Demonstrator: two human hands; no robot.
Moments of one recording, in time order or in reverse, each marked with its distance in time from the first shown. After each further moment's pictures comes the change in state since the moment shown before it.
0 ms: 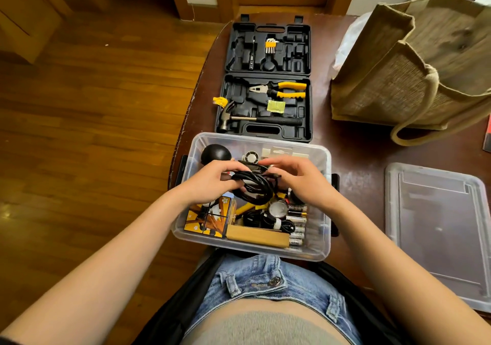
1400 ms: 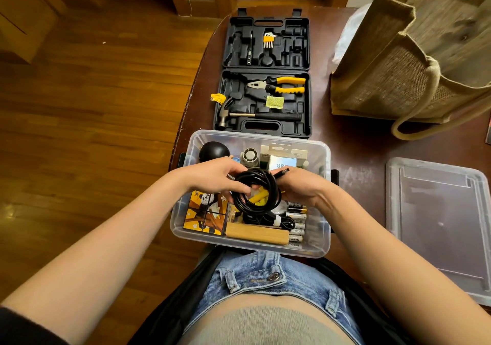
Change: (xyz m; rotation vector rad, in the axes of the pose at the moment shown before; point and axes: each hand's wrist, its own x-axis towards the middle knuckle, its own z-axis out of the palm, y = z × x) left_hand 0.017 0.014 -0.010 0.136 -0.328 -0.126; right_hand 0.017 0.018 0.005 0.406 -0.331 0.423
